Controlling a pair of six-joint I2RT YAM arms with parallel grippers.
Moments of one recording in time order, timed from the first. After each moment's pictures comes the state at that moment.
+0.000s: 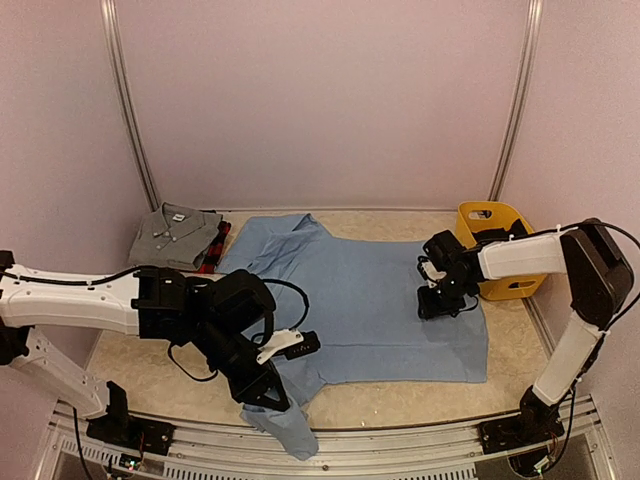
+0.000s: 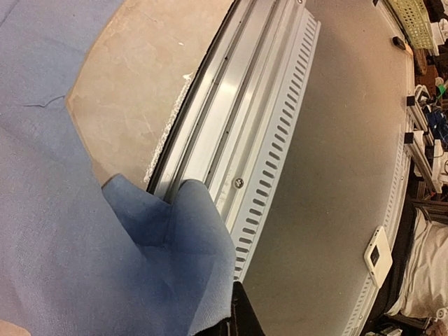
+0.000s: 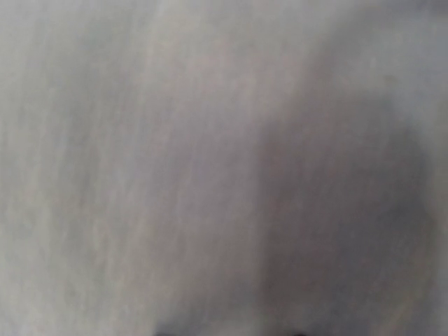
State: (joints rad) left arm -1.21 1.36 1.01 -0.69 0.46 -0.30; right arm 0.47 1.72 0.96 -0.45 0.03 0.28
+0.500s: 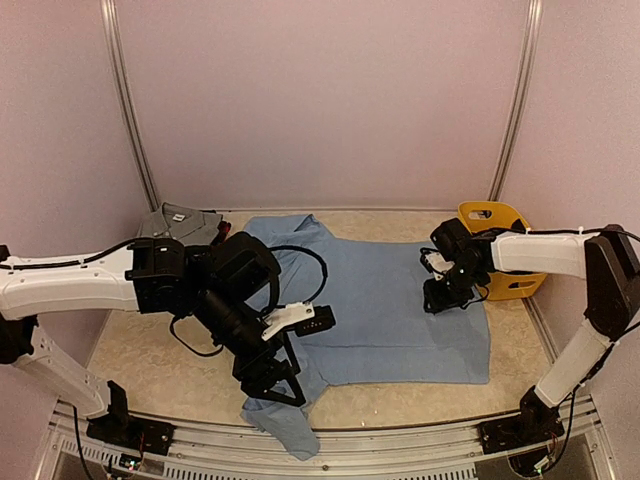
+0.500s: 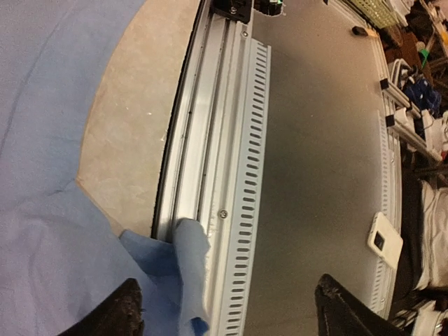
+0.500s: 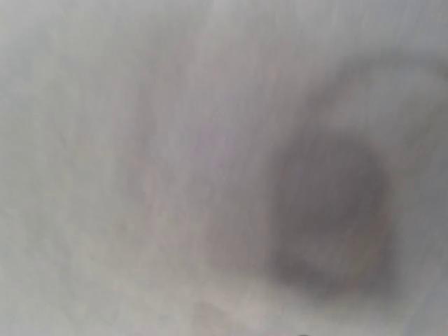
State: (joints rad) left arm -1.18 1.42 1.20 -0.78 0.52 -0.06; right arm 0.46 1.62 1.00 -0.61 0.02 0.18
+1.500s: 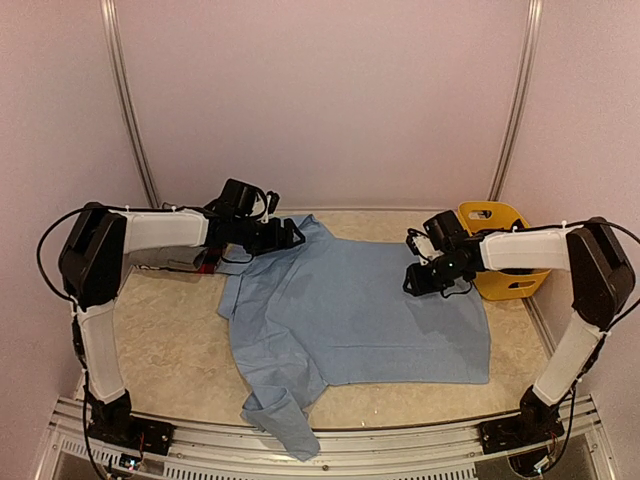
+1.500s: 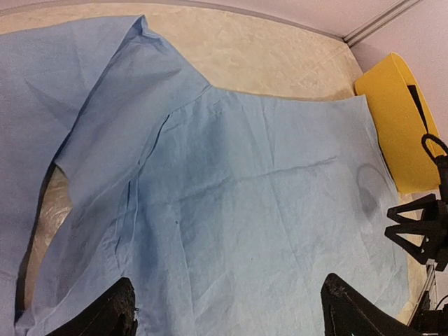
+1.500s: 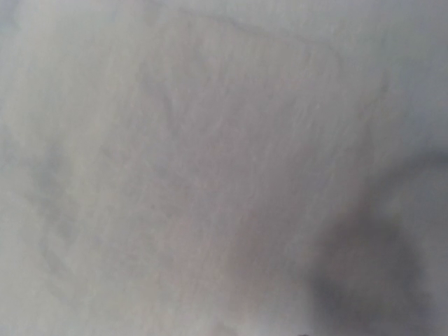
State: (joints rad) left arm -0.51 1.95 1.39 -0.12 0.28 -0.45; right arm 0.46 1.68 1.04 -0.32 -0.06 0.18
